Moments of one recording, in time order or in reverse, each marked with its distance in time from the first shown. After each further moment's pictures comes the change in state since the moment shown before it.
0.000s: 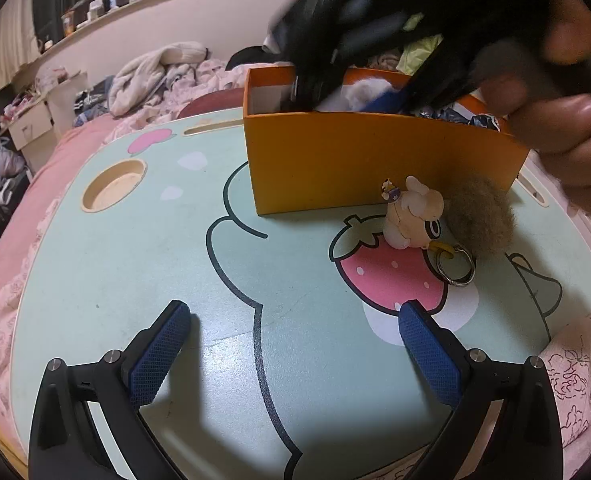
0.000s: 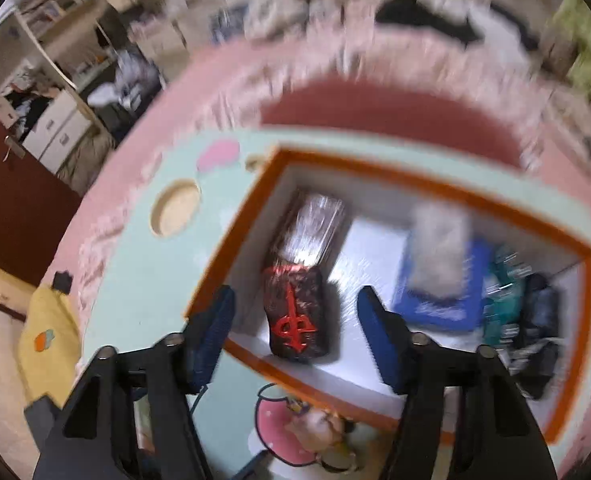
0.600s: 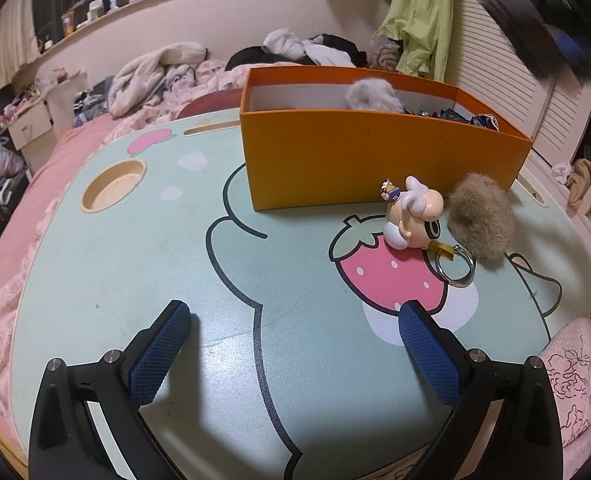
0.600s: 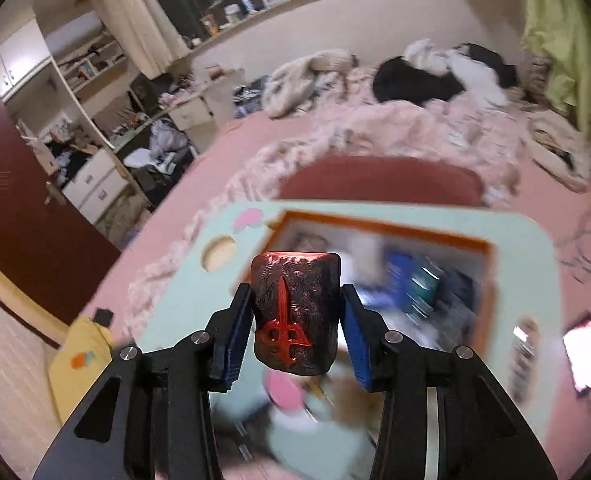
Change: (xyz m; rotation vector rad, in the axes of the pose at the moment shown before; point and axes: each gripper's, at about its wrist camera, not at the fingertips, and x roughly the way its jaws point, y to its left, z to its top) left arm -0.001 0.000 0.000 0.001 -0.003 0.001; right arm -0.144 -0.042 -0.078 0.018 -0.316 0.084
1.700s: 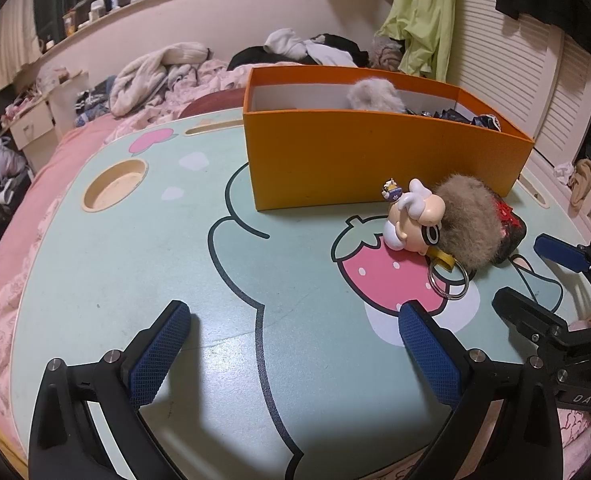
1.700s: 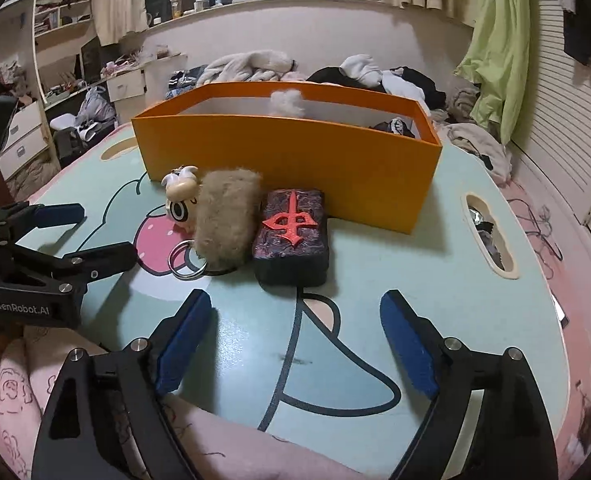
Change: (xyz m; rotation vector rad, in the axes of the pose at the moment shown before) left arm -0.002 0.003 -0.001 0.003 -0.005 0.002; right arm 0.052 -0.011 -0.156 -0.124 -0.122 -0.374
